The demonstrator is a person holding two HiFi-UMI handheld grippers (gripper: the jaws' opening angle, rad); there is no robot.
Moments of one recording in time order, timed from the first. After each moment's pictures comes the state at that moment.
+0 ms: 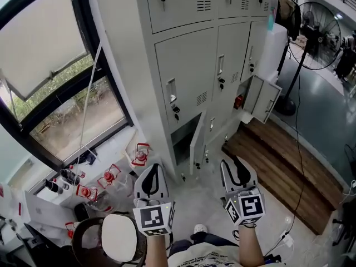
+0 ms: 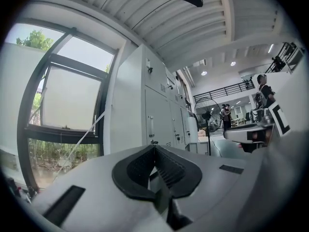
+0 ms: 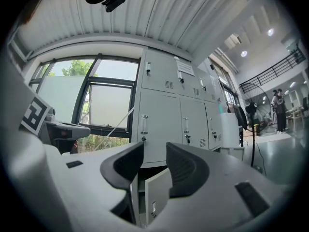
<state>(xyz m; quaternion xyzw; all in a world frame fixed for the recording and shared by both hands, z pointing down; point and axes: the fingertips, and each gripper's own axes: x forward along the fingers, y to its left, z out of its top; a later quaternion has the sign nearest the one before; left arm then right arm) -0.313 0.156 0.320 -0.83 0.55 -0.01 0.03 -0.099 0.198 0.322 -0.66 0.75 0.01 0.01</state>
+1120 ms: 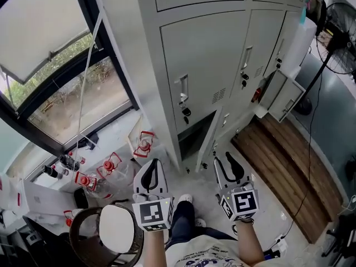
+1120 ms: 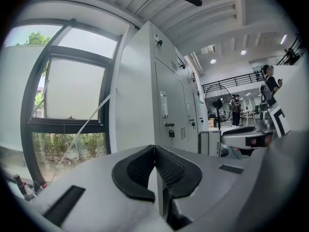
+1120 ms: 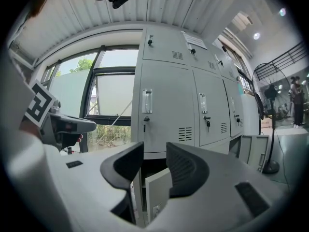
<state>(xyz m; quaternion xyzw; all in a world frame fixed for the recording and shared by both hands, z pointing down) -0.315 0.050 0.383 -0.80 0.59 -0.06 -0.01 -0.118 0.068 0.398 -0.60 0.80 -0.03 -0.04</state>
